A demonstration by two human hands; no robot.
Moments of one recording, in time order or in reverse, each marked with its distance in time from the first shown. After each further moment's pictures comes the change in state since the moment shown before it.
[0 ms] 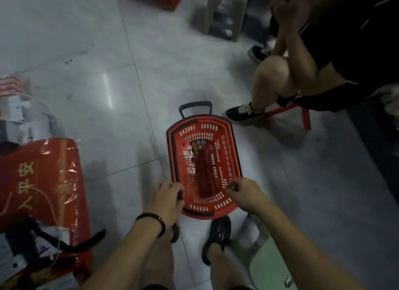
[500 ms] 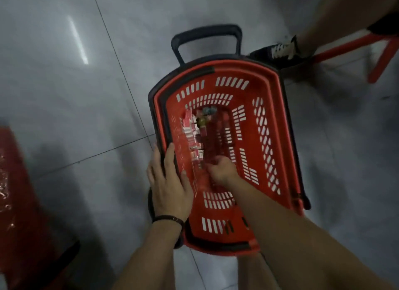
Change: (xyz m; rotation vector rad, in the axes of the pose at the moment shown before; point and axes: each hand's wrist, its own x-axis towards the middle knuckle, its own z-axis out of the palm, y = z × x) left_hand 0.228 -0.113 0.182 -0.276 0.395 -0.179; right_hand 0.370 0.067 0.240 0.305 -0.048 0.299
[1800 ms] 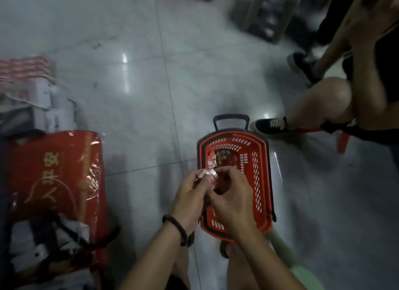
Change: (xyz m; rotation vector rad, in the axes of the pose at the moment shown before) left_hand -0.080 0.172 -0.283 -1.111 -0.289 -0.454; right_hand -0.395 -0.180 -0.103 0.093 0.374 -0.719
